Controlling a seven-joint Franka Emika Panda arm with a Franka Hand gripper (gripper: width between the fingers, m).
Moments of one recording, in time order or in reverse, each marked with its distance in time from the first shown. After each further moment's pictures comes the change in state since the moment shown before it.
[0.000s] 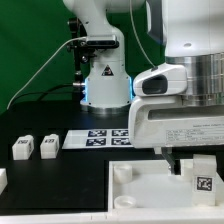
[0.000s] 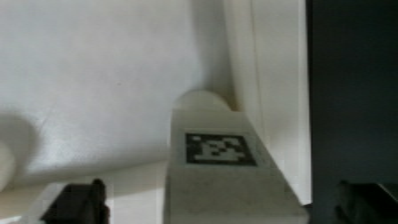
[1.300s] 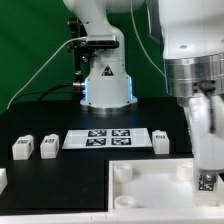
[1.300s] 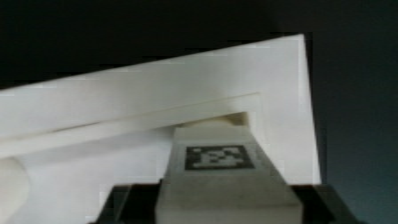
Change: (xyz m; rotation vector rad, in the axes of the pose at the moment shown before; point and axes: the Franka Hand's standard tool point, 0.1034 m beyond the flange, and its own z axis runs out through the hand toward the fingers) arm 0.003 -0.003 0.001 0.033 -0.029 1.634
